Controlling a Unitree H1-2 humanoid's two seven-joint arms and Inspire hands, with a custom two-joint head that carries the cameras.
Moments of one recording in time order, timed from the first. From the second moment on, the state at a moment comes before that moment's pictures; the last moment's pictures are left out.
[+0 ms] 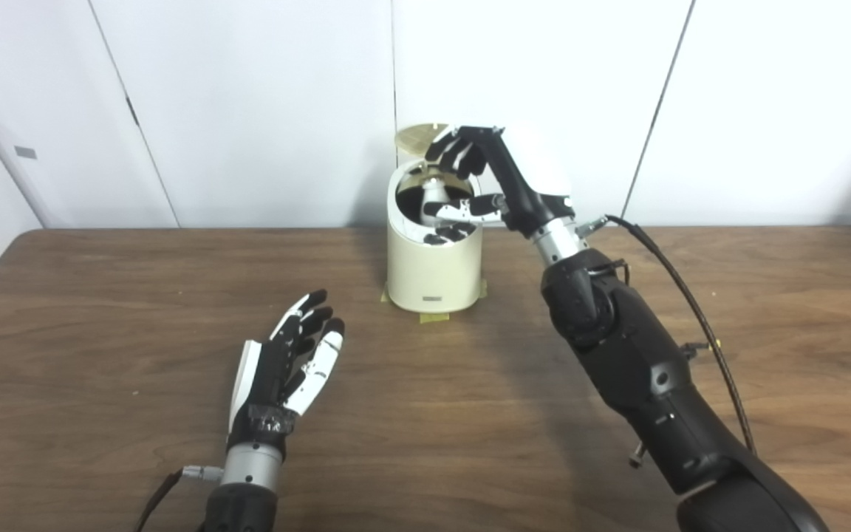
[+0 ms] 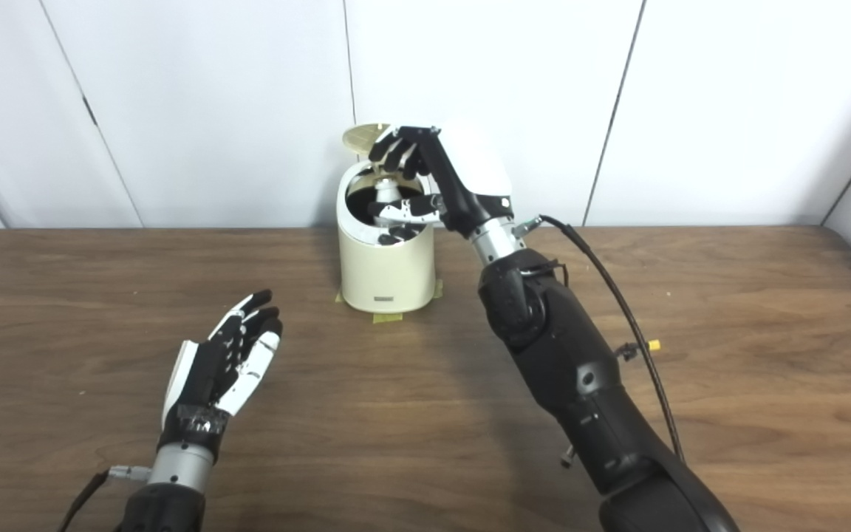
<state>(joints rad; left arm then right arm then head) 0.00 0.00 -0.08 -0.39 0.32 0.38 0.00 -0.72 -0.13 0.24 0.40 -0.65 -0.23 -0.29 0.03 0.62</state>
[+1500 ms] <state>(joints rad) -0.38 0.18 -0.03 -0.26 0.17 0.47 -0.11 -0.09 -0.06 -0.02 -0.26 -0.15 0.34 -0.01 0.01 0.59</state>
